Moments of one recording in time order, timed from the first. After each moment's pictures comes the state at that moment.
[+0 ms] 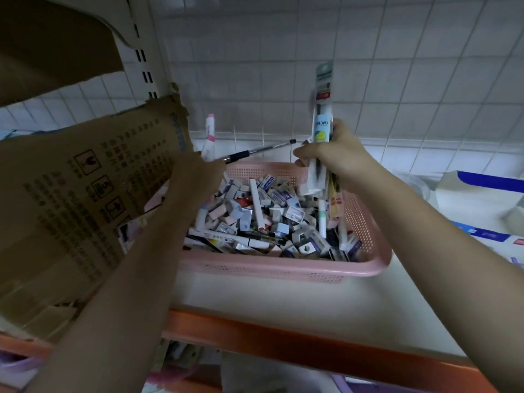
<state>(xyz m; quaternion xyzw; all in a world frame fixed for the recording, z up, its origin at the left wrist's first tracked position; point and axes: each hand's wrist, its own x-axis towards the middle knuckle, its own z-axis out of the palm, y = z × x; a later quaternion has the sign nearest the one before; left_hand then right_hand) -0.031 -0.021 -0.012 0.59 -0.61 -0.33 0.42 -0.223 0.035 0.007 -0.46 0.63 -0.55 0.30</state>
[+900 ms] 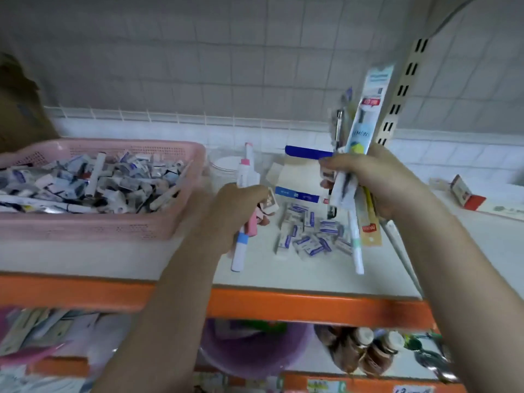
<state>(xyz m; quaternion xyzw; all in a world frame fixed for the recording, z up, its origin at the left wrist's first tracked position) -0.260 0.208 -0.033 0.46 -0.60 -0.60 0.26 -0.428 0.285 0.007 -0.38 0.66 -0.56 0.32</state>
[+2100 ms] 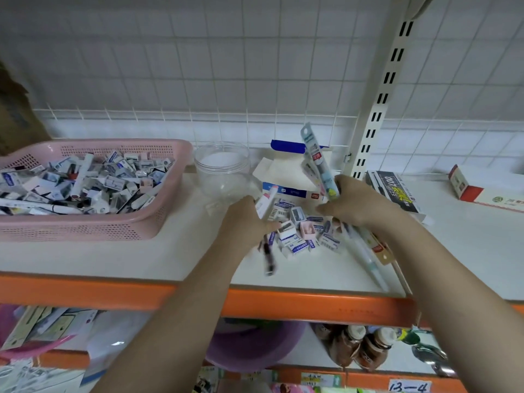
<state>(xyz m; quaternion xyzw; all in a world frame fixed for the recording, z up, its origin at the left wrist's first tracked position) -0.313 0.194 -0.096 0.49 -0.79 -0.32 0.18 -0.471 0.290 -0.037 -0.48 0.81 -0.25 0.24</state>
